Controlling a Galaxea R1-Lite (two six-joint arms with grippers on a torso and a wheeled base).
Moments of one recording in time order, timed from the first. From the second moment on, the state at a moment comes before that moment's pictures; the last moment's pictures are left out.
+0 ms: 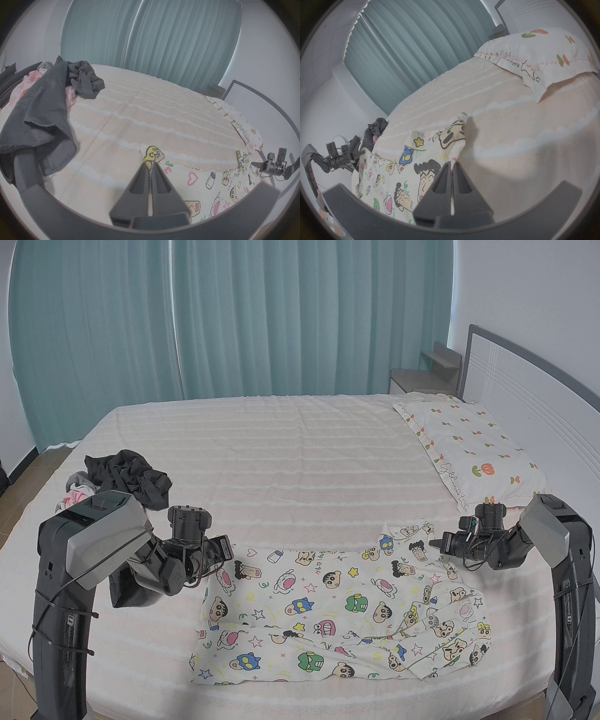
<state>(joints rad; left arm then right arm) -0.23 2.50 -1.19 -0.75 0.11 -0.41 -0.08 2.67 -1.42 -0.67 0.54 0.22</state>
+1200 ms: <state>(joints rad) -0.26 2.39 -1.09 -0.83 0.11 -0.40 -0.16 2.47 -0.93 -1.13 0.80 0.26</state>
